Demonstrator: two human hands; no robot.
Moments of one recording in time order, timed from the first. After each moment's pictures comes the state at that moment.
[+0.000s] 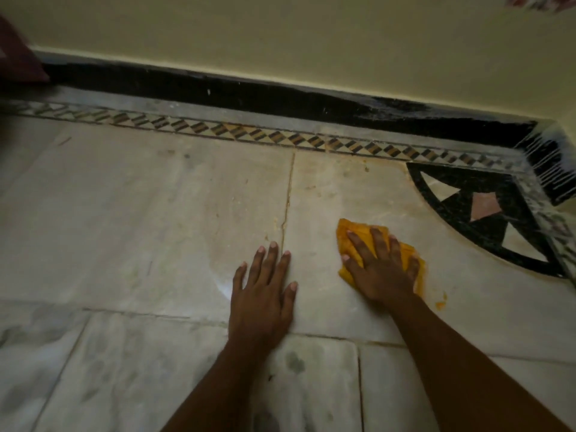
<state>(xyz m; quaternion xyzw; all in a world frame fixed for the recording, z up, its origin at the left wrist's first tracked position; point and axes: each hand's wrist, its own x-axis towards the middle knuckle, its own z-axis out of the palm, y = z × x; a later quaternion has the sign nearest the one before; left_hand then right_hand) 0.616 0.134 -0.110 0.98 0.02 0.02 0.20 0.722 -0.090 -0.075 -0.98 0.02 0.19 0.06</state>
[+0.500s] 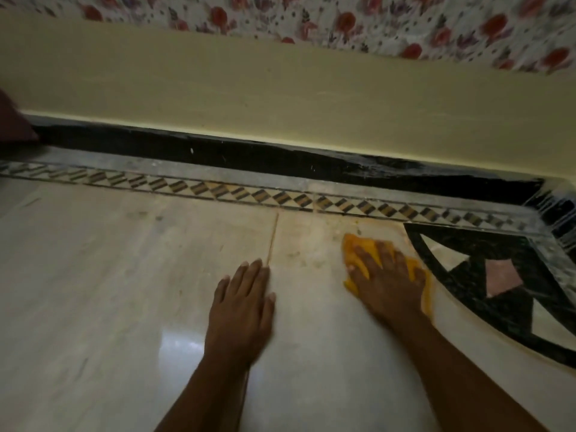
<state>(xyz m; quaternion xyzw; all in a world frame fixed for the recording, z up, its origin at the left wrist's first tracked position) 0.760 0.142 -0.124 0.98 0.04 0.07 0.18 0.871 -0.125 -0.089 -0.99 0.02 0.11 0.06</state>
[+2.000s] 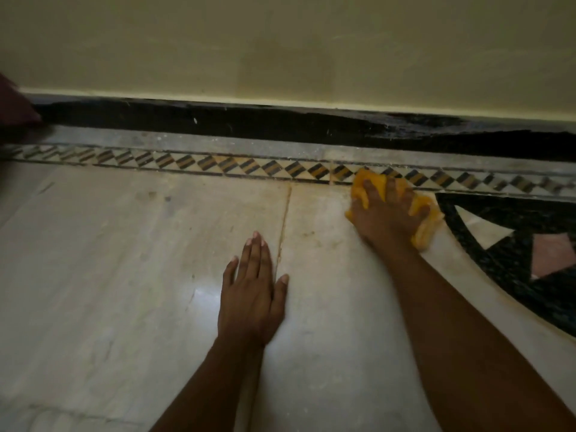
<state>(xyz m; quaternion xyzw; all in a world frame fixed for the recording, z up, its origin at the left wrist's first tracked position) 0.771 0.144 -0.118 0.99 0.07 0.00 0.13 0.971 -0.071 -0.088 -0.99 0.07 0.12 0.10</state>
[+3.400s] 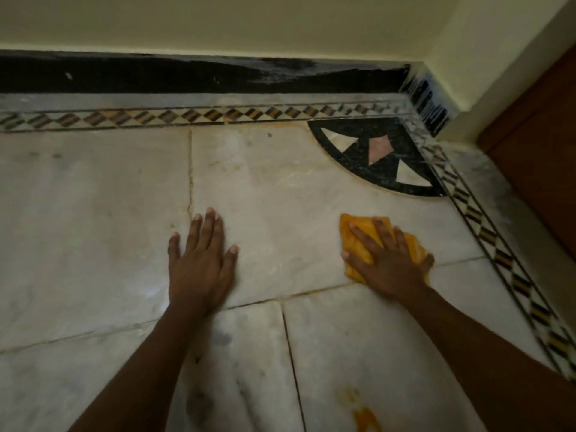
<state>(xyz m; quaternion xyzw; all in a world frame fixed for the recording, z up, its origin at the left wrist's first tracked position) 0.661 0.098 -0.113 0.99 -0.04 -0.01 0.14 0.637 -0.257 -0.061 -0.97 0.15 0.20 0.05</state>
